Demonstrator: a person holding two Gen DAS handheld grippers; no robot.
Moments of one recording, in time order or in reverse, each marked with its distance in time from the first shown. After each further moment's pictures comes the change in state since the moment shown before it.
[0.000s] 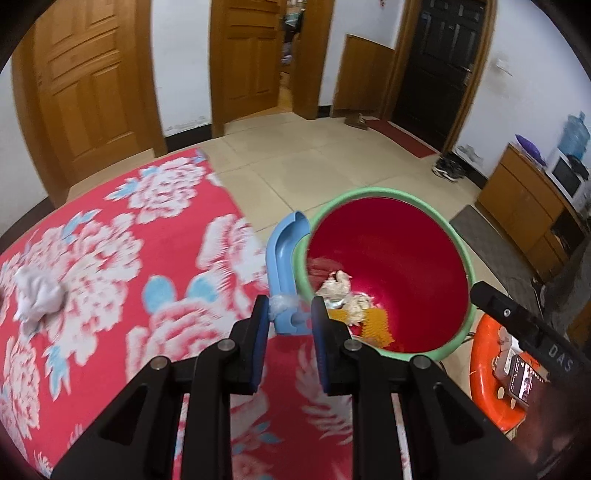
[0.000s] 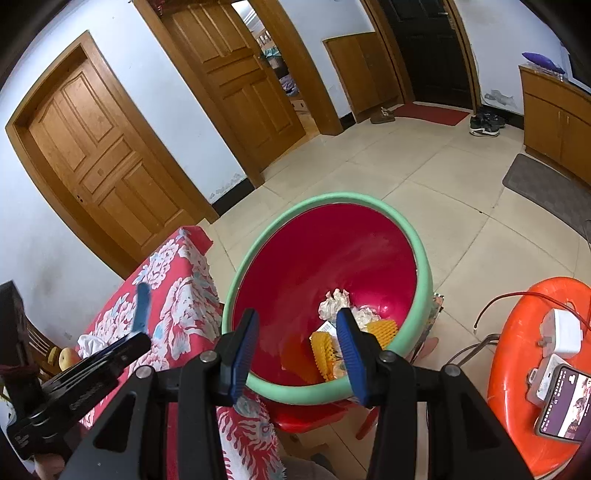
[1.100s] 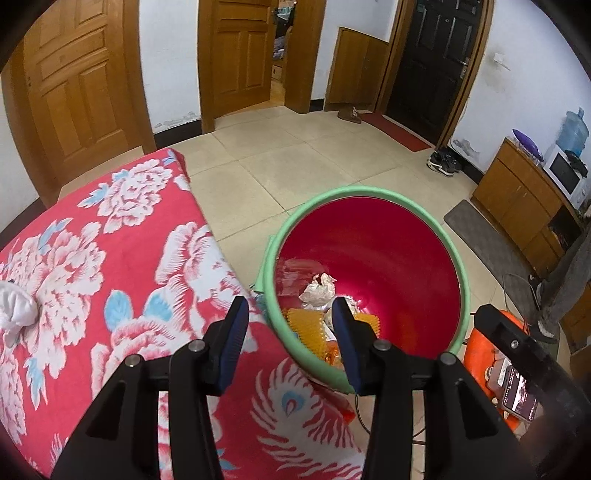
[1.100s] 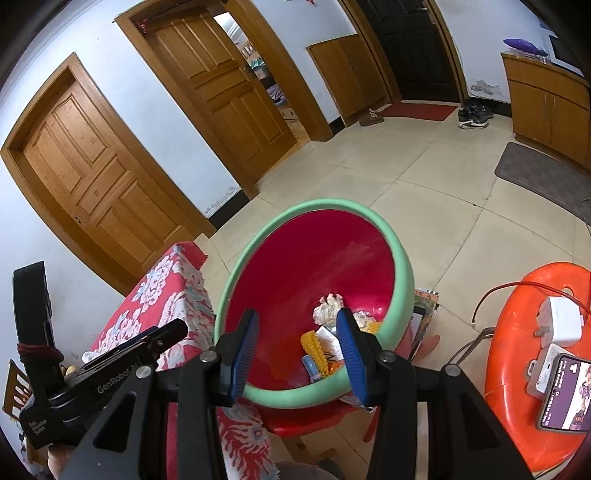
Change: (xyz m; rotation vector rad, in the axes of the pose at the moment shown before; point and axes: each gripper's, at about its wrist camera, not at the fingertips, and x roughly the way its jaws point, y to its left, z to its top) left arm 0.017 -0.021 0.012 -0.009 0.021 -0.008; right arm -0.009 -0.019 -0.001 0.062 -0.033 0.014
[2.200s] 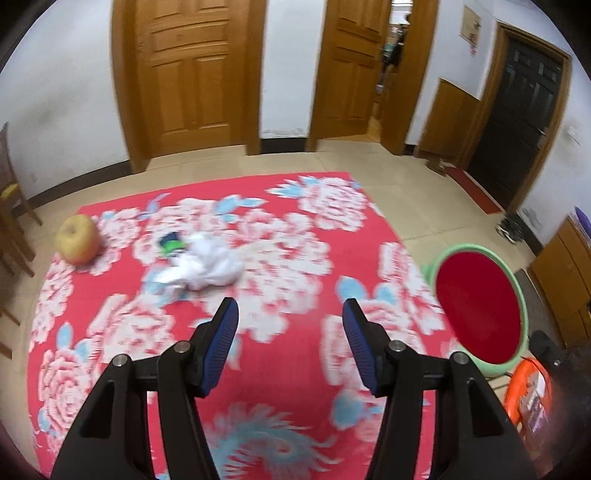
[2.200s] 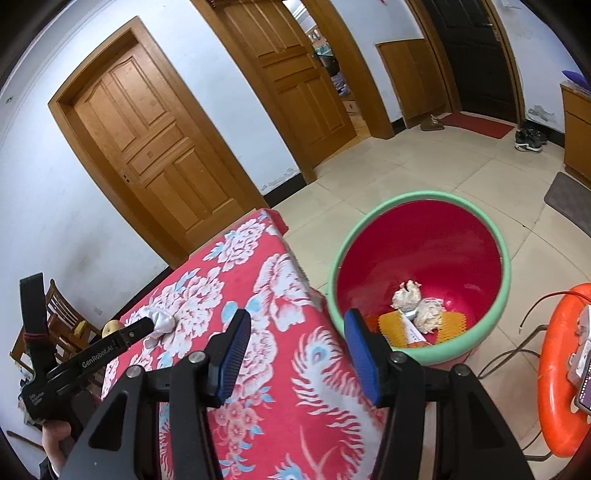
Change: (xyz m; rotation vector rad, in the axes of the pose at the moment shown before) left arm -0.104 0.173 -0.040 -0.267 -0.112 0.244; right arm -0.018 0.110 -0.034 -0.161 0.044 0.143
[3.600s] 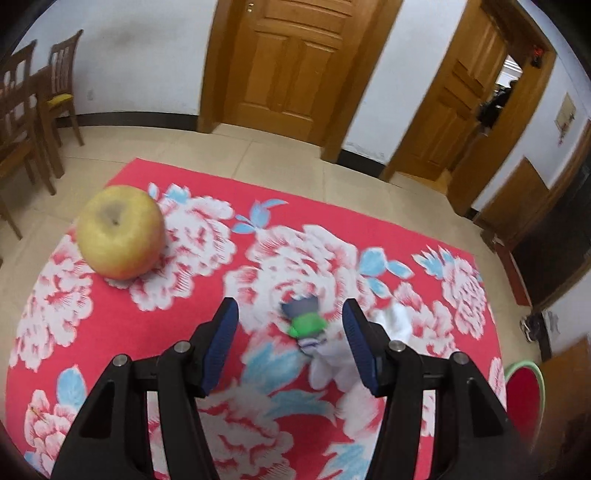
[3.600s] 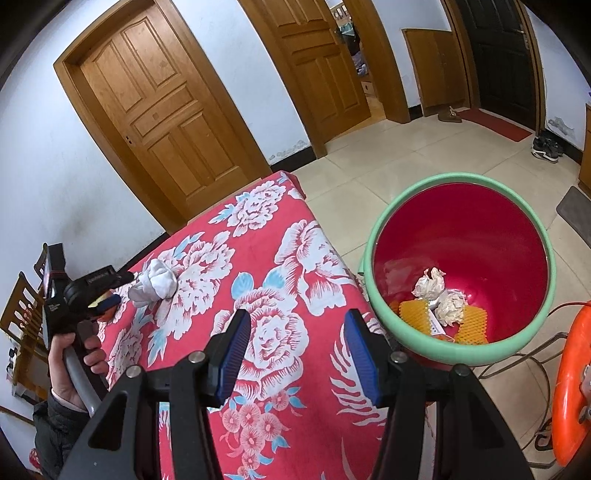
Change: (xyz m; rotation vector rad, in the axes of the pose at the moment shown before) left arm 0.088 0.150 0.047 -0.363 -0.006 0.106; right arm 0.053 0.039 -0.013 -0.086 0.109 -0.020
